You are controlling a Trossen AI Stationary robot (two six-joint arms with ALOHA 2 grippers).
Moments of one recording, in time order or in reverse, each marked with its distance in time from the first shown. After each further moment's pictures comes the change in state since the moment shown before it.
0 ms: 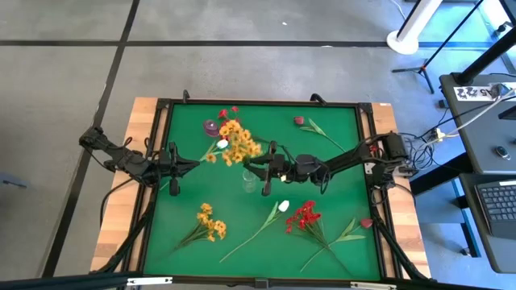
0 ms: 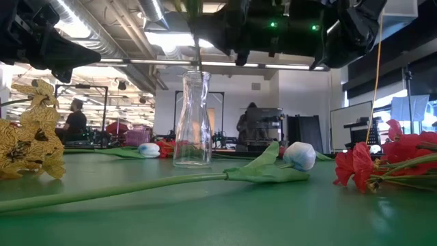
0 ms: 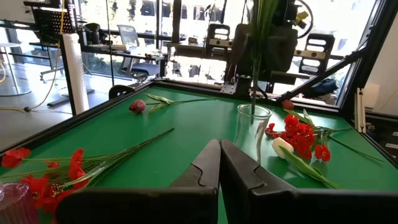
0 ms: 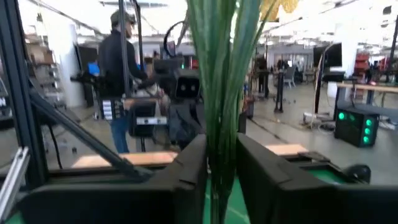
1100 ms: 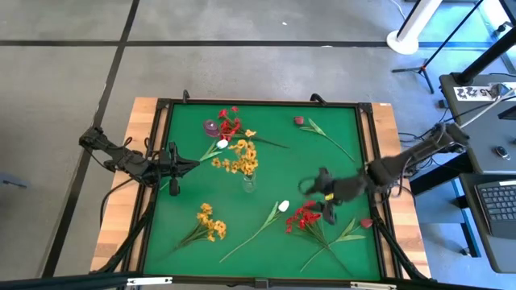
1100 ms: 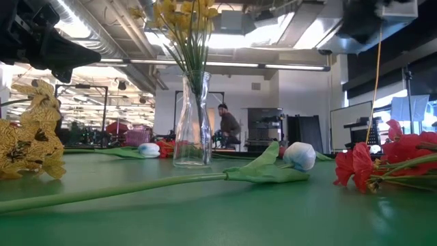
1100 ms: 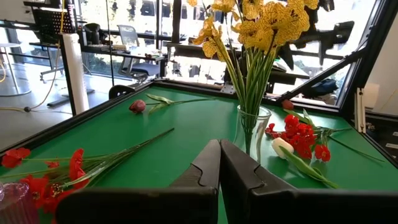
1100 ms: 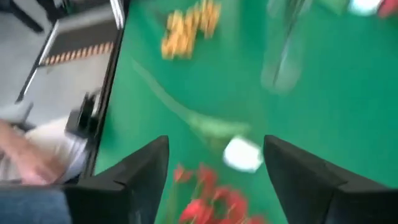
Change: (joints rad) left arm 0.000 0.000 0.000 0.000 0.000 0.000; right arm 0.390 -0.725 0.000 -1.621 0.006 0.610
